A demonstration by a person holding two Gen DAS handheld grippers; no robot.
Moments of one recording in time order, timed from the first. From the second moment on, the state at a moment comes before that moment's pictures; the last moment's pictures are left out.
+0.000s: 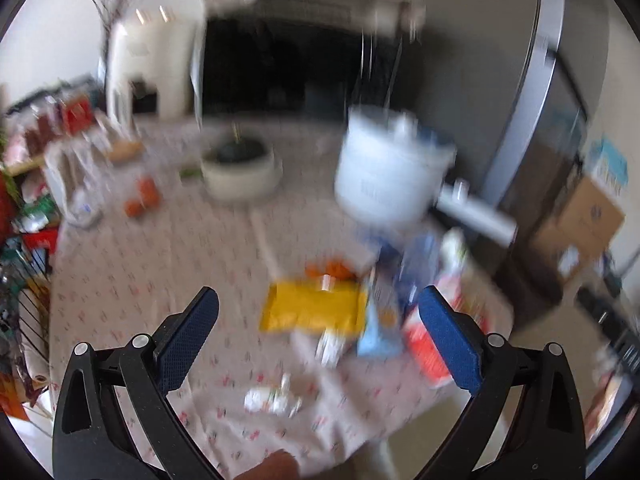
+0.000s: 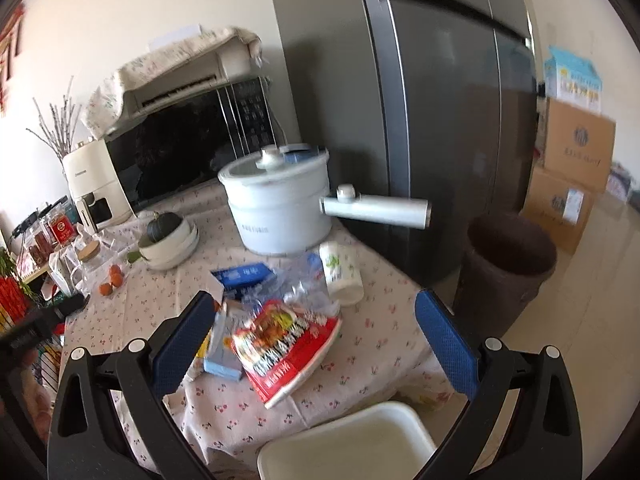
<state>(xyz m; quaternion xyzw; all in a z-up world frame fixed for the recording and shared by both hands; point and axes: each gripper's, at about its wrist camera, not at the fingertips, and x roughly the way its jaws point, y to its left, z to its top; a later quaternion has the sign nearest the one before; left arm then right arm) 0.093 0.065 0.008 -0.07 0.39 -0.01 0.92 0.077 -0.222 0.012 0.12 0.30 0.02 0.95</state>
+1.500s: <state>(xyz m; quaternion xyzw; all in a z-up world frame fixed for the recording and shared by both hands) 0.125 0.090 -0.106 -0.11 0.56 -0.02 0.82 0.111 -0.173 -0.036 -0.07 0.35 0.08 0.93</state>
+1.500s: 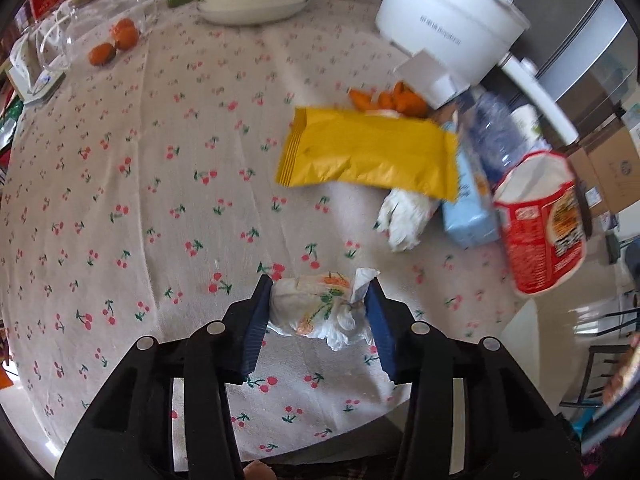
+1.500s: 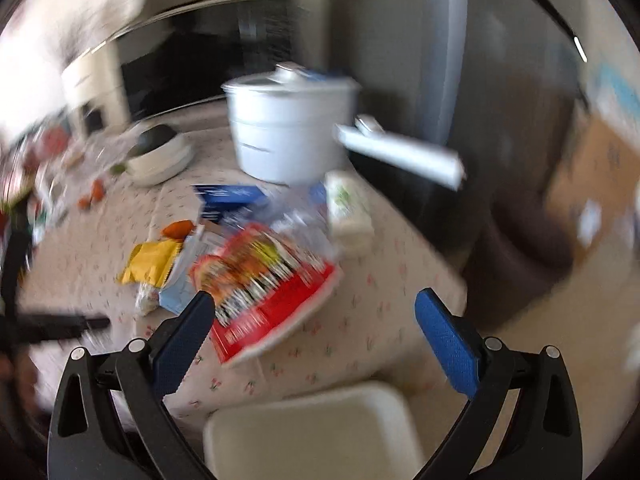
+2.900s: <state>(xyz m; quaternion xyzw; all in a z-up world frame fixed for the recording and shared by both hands) 0.124 0.099 -0.079 -0.15 0.50 -0.05 0.85 0.153 -0.137 -0.056 -0.13 0.33 0.14 0.92</state>
